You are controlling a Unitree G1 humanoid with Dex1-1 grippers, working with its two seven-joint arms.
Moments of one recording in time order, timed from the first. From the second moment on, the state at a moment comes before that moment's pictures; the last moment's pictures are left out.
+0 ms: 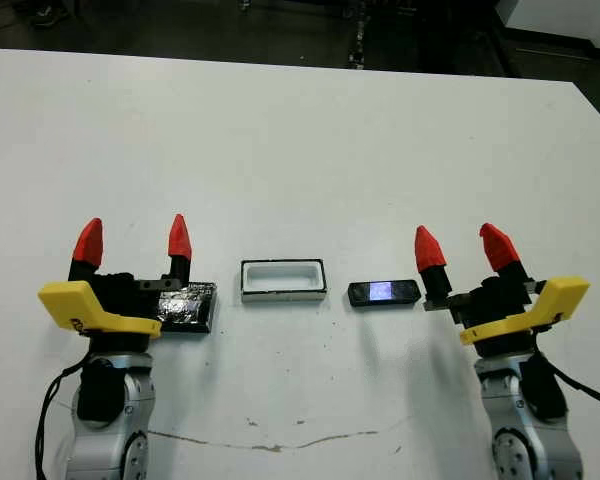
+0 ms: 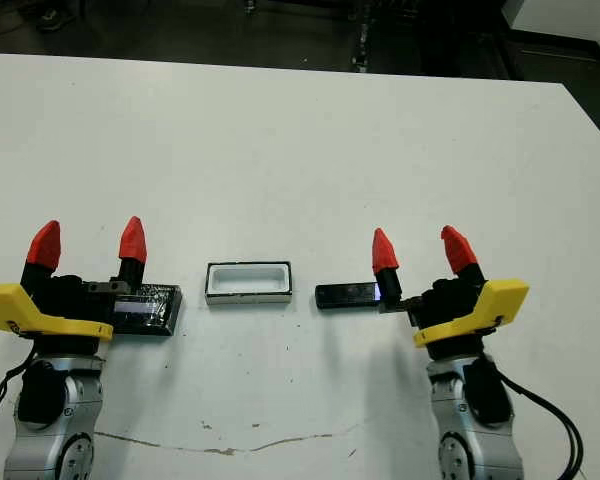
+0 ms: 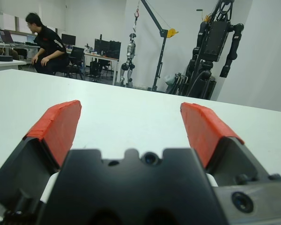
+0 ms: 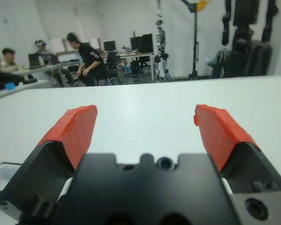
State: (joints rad) left arm 0.19 0.05 0.07 -0.36 -0.19 -0.14 -0.04; right arm 0.10 -0.21 -0.12 -0.29 0.39 0.01 0.32
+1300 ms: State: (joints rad) left arm 0.19 0.05 0.07 -0.36 -0.18 -0.14 -0.04; right arm -0.65 -0.70 0.20 0.27 0.30 0.15 1.44
